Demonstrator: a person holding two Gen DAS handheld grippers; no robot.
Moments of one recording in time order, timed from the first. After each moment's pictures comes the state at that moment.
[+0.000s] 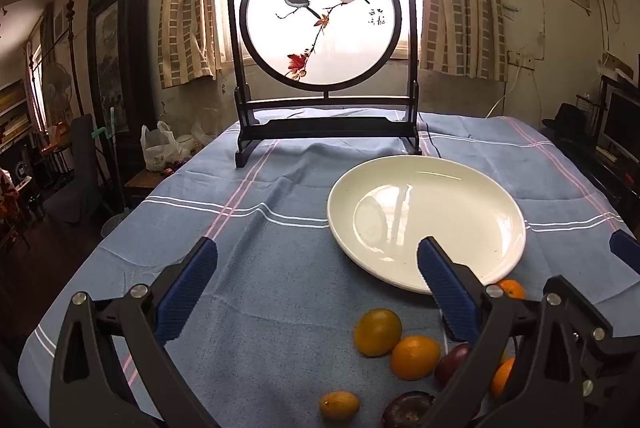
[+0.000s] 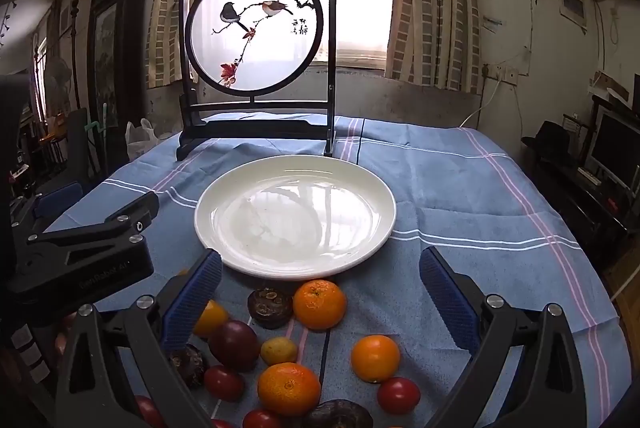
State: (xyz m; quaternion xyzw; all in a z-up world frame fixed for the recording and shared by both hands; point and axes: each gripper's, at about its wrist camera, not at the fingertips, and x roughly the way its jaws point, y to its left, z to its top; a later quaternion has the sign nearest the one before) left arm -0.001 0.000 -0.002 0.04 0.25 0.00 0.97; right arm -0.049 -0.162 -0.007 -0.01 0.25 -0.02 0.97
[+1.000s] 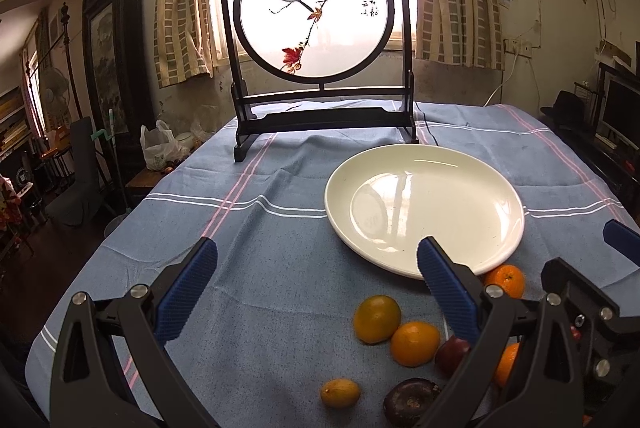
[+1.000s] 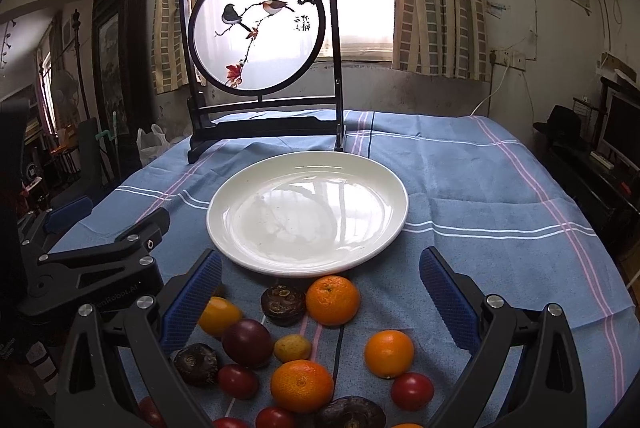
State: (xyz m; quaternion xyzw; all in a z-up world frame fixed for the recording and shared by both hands) left arm -0.009 -0.003 -0.002 0.06 0.26 0.00 0.96; right arm -0.047 -0.173 -0.009 0.04 0.27 0.01 0.96
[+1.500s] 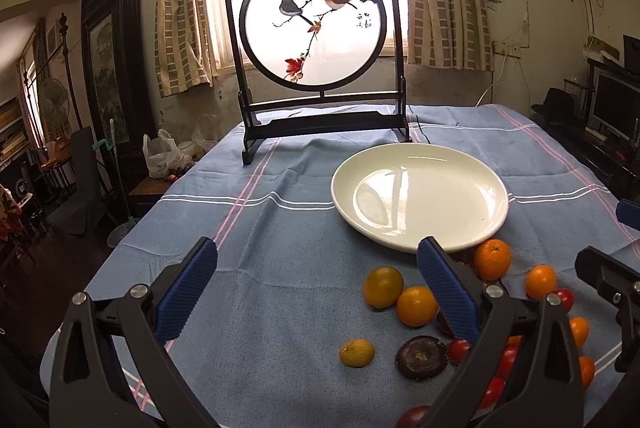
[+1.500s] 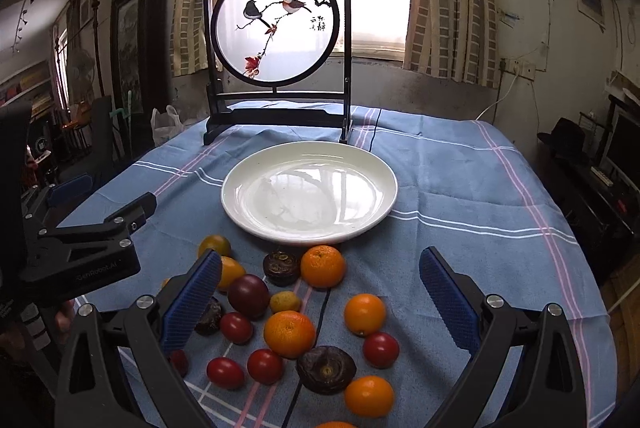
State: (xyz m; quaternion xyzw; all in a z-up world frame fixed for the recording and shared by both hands) left arm -0.053 0.008 0.008 0.07 0.25 -0.02 0.97; right arm -0.095 -0.182 0.011 0.01 0.28 0.03 0.96
